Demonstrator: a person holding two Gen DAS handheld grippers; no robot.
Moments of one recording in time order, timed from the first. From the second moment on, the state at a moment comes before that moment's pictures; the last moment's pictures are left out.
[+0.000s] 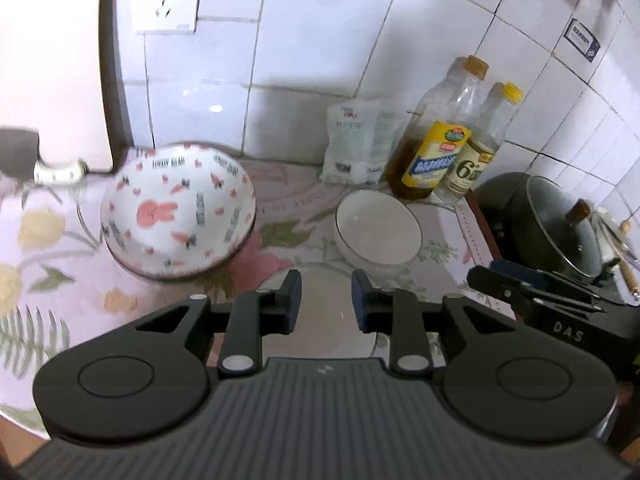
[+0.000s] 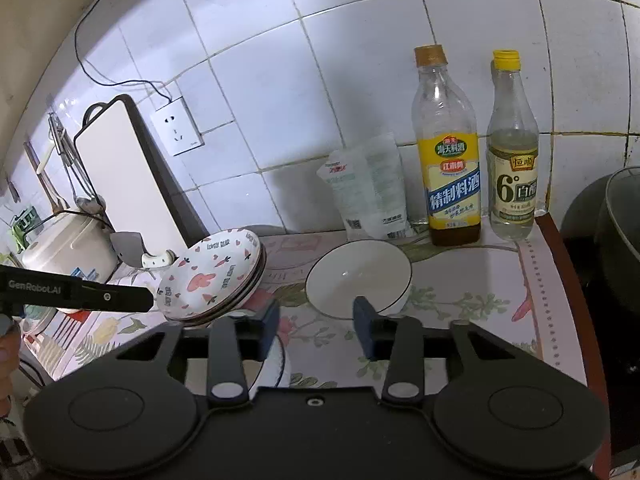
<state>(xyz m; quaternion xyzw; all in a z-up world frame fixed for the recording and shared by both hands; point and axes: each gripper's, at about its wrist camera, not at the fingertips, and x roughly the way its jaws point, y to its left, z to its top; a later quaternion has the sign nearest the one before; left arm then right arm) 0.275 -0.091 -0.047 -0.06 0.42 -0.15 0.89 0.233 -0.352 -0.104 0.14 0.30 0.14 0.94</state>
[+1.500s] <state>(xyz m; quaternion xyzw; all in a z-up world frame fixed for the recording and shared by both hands) 0.406 -0.202 -0.172 -0.02 0.52 -0.09 0.85 0.356 -0.390 -0.241 0.32 0.38 0.07 0.87</state>
